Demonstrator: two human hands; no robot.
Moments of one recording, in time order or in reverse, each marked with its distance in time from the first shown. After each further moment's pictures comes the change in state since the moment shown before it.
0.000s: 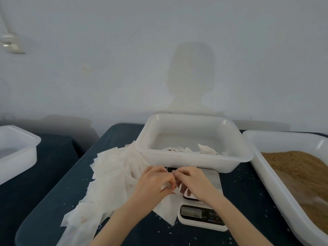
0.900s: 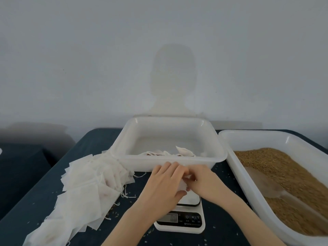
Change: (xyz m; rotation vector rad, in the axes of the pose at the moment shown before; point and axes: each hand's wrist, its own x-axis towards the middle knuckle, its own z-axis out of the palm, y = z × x) left_hand 0.046 0.057 0.043 0.192 -0.104 0.165; right_hand -0.027 0.019 -0.074 -0.498 0.136 -0.037
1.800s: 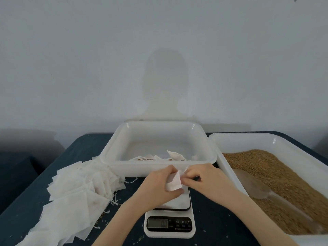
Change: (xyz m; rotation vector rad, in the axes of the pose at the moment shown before) left_hand 0.025 -0.013 0.016 -0.442 -0.213 -0.268; right_hand -0.017 0.017 -0.036 -0.036 0.020 -0.099
